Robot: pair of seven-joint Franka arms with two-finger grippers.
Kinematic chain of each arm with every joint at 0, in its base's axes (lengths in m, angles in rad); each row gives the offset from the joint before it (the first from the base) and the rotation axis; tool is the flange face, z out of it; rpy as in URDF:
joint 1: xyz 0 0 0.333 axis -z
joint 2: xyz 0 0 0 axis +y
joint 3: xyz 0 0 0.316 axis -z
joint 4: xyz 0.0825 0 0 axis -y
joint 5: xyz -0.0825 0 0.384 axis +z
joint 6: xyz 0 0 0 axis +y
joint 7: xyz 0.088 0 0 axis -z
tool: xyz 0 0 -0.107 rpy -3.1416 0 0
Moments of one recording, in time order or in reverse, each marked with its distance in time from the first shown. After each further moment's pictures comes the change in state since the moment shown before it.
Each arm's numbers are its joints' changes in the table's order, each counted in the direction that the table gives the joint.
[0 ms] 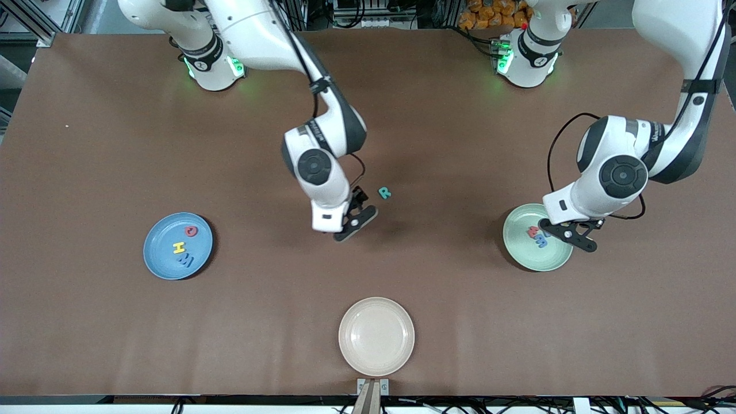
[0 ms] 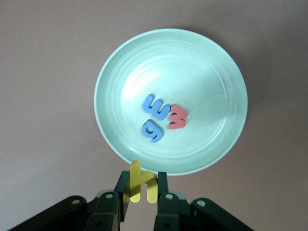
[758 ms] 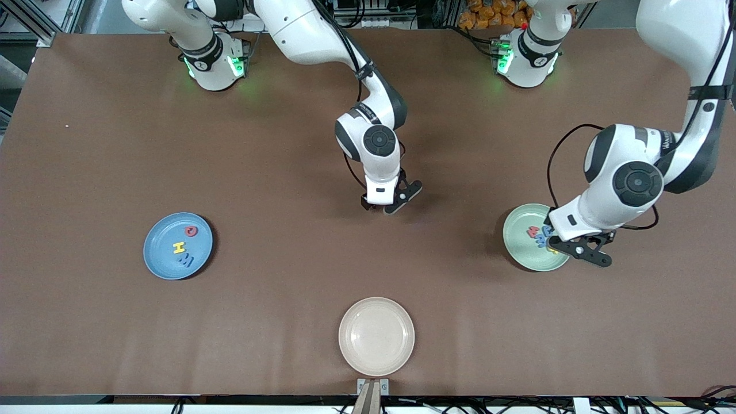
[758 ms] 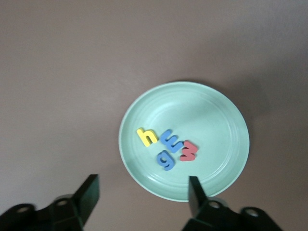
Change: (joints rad) left arm 0.009 0.015 0.002 0.160 -0.030 0.038 -0.036; right arm -0.129 0.119 0.003 0.109 -0.005 0.015 0.127
